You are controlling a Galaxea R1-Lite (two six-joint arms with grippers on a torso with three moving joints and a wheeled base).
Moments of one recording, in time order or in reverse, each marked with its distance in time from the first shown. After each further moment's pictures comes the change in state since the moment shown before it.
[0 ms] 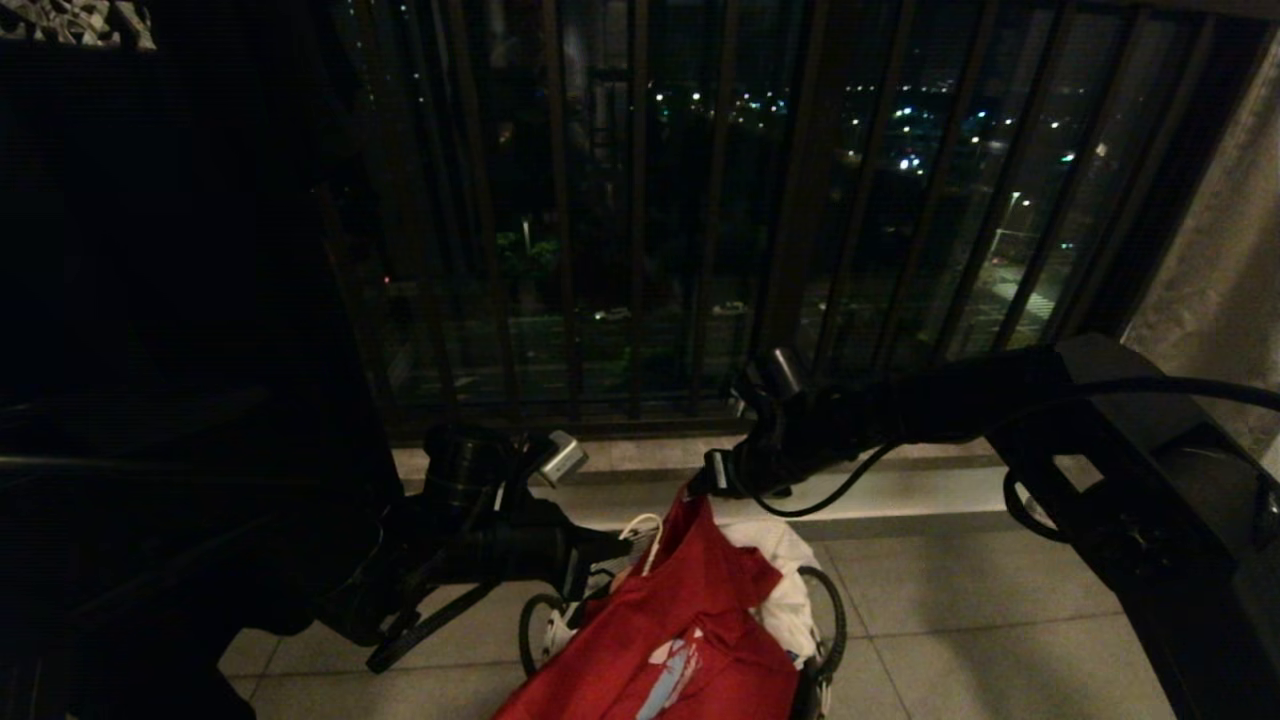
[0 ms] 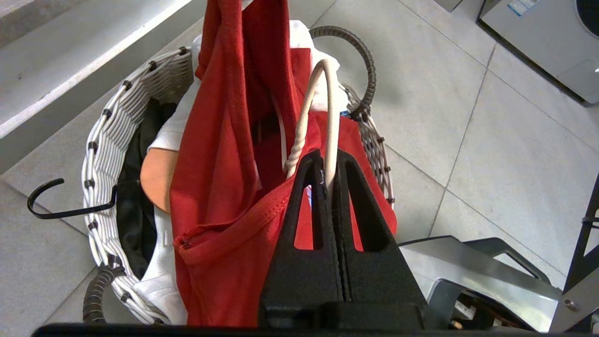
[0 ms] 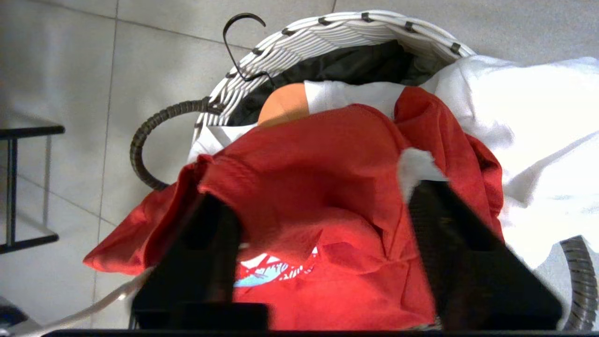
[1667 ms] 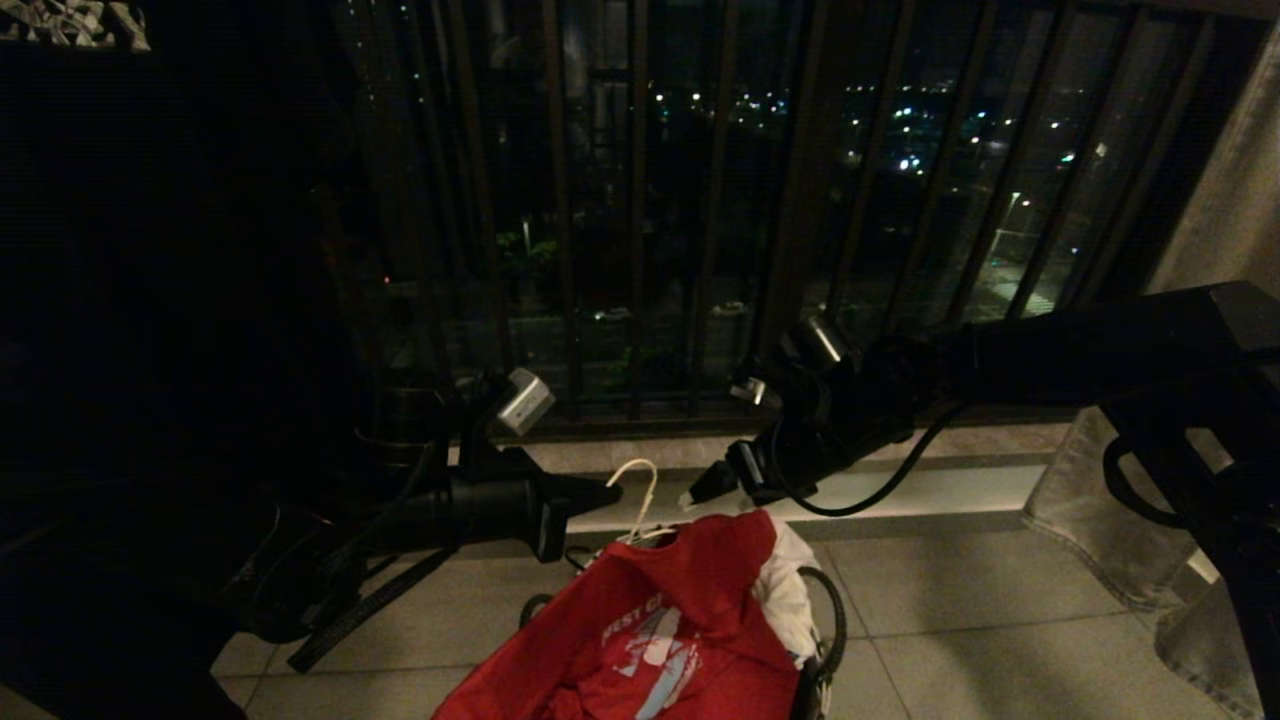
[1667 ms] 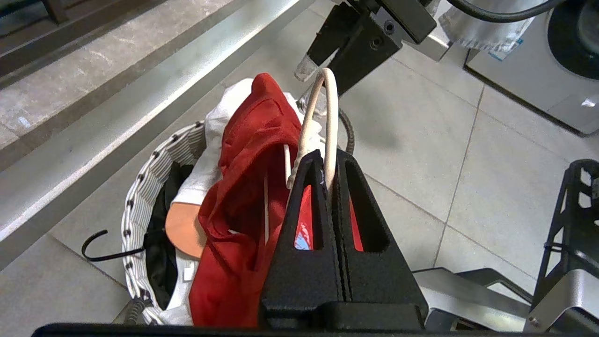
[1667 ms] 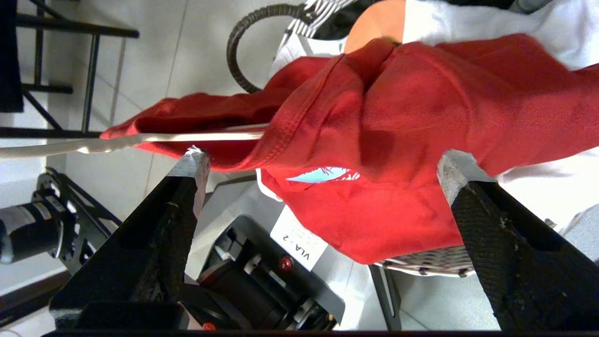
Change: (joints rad) left arm 0.012 -0.221 0.051 0.002 0.000 -0.014; right arm -0.015 -0.169 0.063 0.223 0.249 -0.135
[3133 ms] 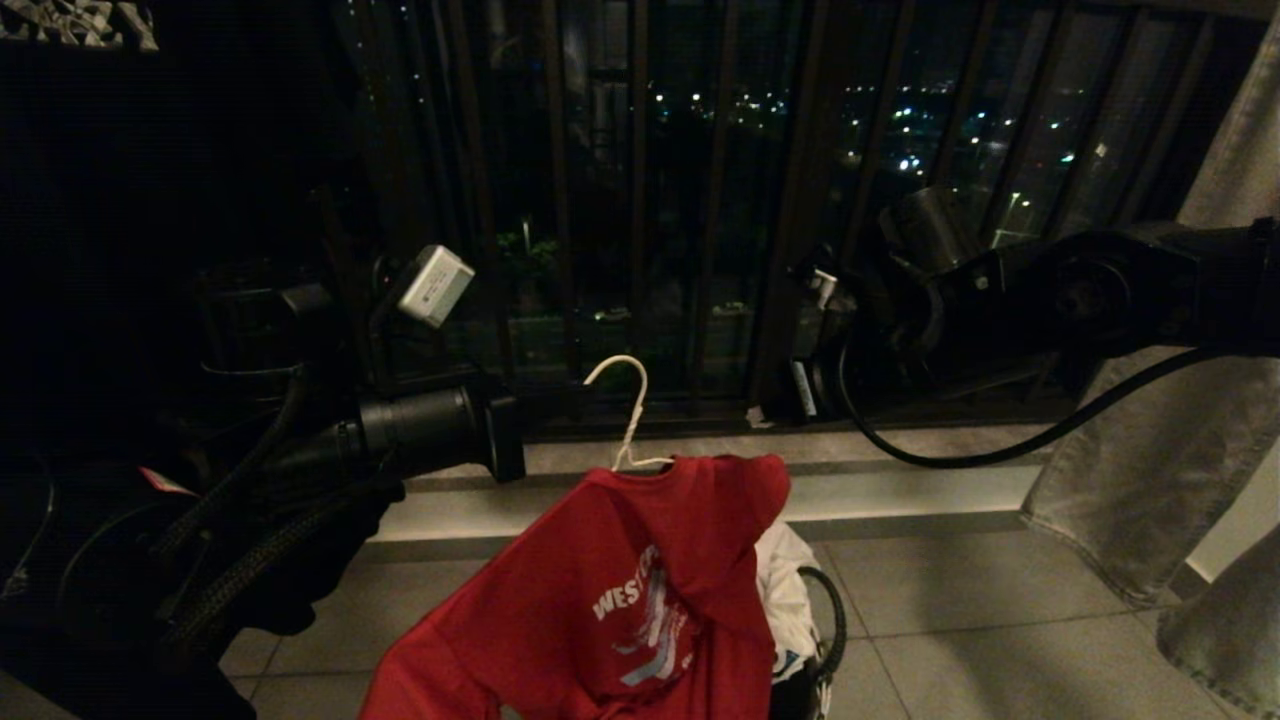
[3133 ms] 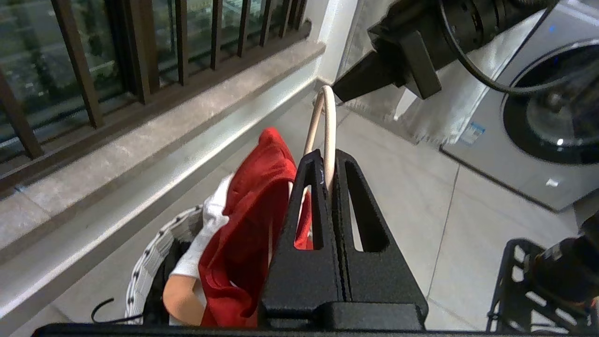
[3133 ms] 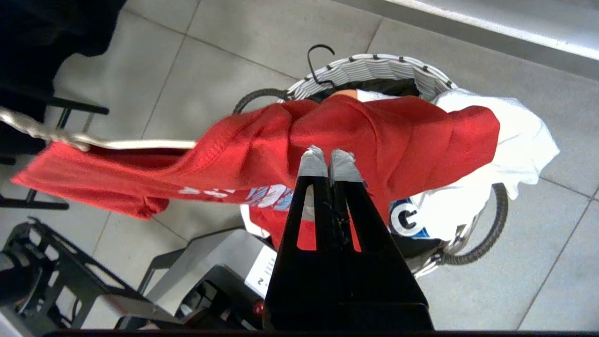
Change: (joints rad) left arm 0.001 -0.262 -0.016 0.000 0.030 -0.157; right arm 0.046 -0.351 0.147 -0.095 -0.224 0.029
